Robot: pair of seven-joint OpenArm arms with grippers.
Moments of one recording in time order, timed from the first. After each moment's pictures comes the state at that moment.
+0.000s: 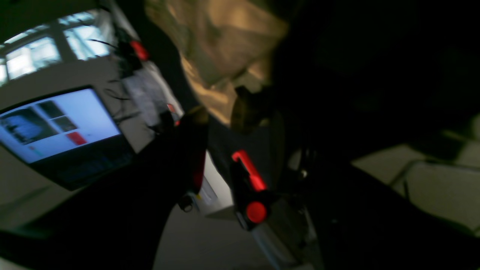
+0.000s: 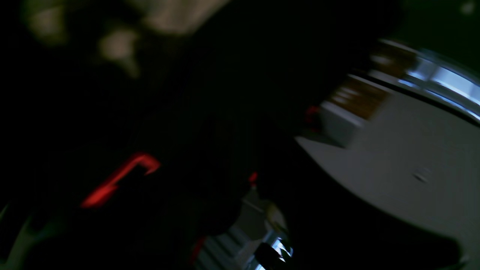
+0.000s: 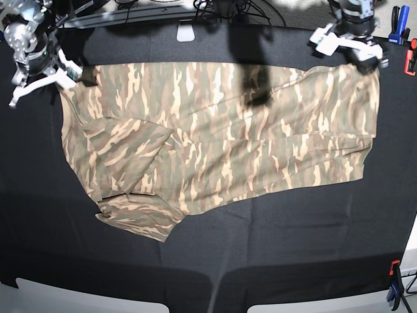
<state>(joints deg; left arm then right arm) 31.7 -42.5 40.2 108.8 46.6 17.5 61.2 -38.4 60.6 -14.8 114.4 -24.2 -1.3 -54.0</state>
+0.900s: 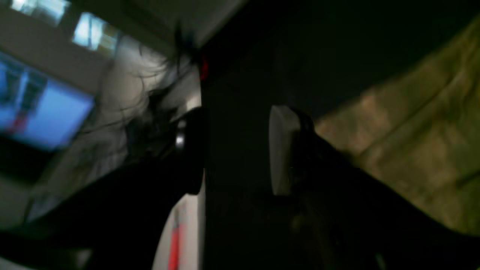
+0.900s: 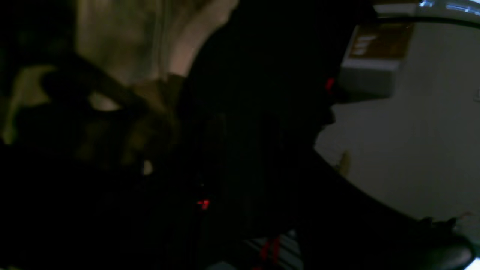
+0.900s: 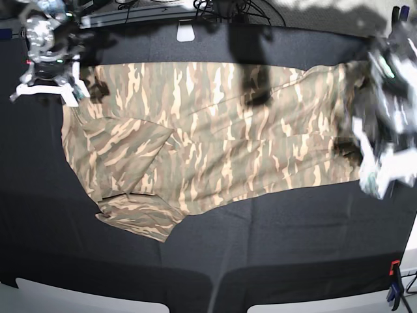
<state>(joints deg) 4.5 -43.3 15.8 121.5 2.1 11.7 42.2 -32.2 45.6 -14.7 114.4 -23.2 -11.4 -57.1</state>
